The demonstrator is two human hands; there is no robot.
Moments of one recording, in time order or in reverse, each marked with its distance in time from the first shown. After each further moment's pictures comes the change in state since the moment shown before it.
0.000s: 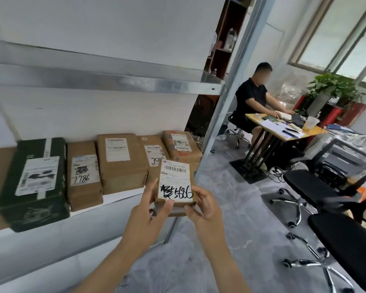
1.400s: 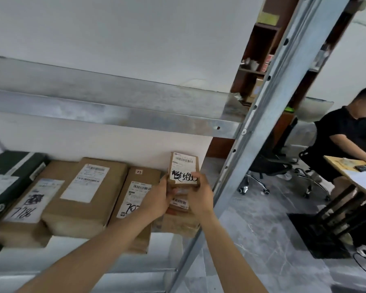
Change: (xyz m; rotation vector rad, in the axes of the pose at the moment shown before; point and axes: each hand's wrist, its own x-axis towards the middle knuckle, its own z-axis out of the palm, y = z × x) left_hand 0.309 -0.046 0.111 0.574 0.210 -0.169; right_hand 0.350 0.067 -0.031 -0.459 -0.308 0.103
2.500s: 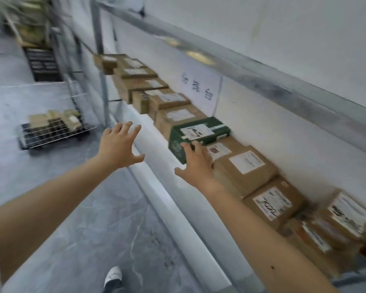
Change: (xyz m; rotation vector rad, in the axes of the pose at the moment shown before) left_hand -0.372 -0.141 -0.239 0.986 0.620 -0.796; right_hand -0.206 -0.128 0.217 -0.650 -0.790 -1.139
